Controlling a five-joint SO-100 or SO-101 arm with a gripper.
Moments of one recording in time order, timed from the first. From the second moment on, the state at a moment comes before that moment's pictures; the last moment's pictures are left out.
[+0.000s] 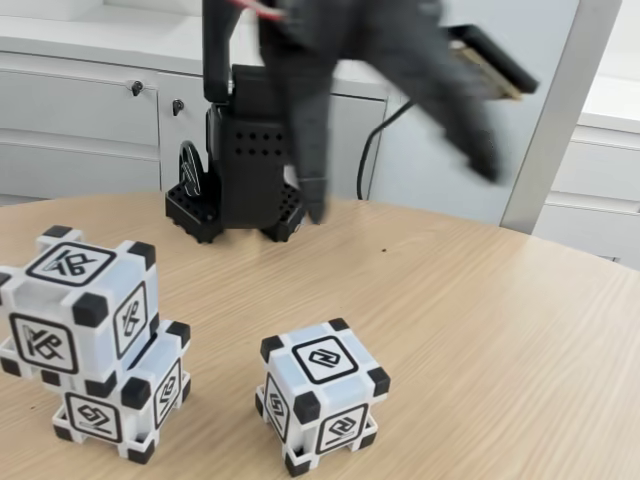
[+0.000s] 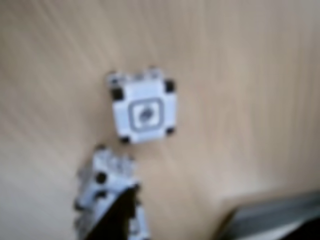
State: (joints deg) arm 6.6 117.9 100.0 84.4 -13.1
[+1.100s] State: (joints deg) arm 6.6 91.0 100.0 84.1 -14.2
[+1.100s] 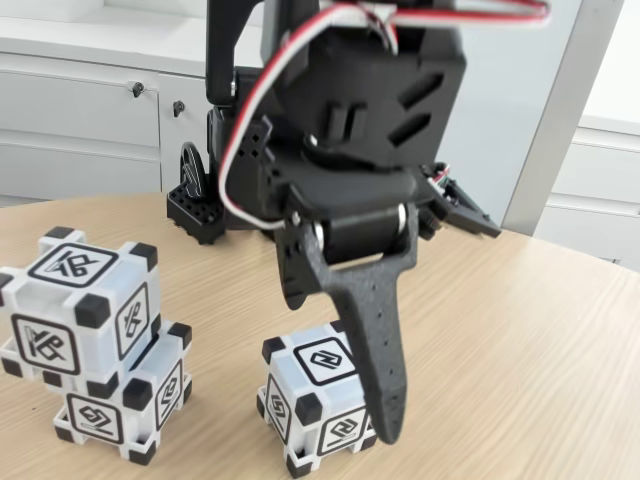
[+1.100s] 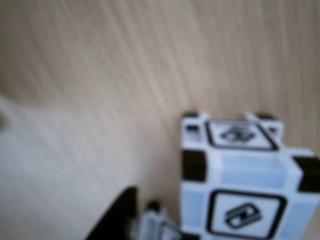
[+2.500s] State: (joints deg) arm 6.6 111.9 99.3 85.2 -11.3
